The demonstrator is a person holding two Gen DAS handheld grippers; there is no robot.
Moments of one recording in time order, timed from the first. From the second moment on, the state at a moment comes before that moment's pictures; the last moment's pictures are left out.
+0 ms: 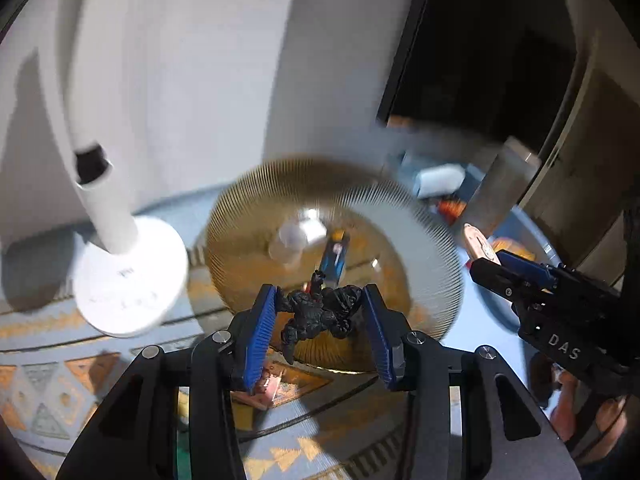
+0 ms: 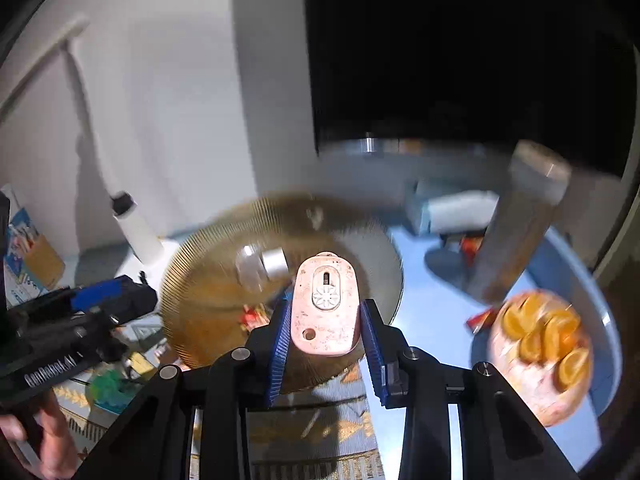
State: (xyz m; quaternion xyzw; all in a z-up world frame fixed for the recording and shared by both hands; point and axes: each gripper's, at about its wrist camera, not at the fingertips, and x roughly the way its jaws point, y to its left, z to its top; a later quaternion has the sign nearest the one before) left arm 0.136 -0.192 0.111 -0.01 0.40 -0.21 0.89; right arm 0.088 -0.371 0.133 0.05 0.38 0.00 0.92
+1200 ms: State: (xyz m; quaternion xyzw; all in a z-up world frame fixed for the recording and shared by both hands) left arm -0.050 0.027 0.175 -0.09 0.25 -0.09 0.96; right arm -0.035 -0.294 0.119 0.08 0.32 0.07 0.94
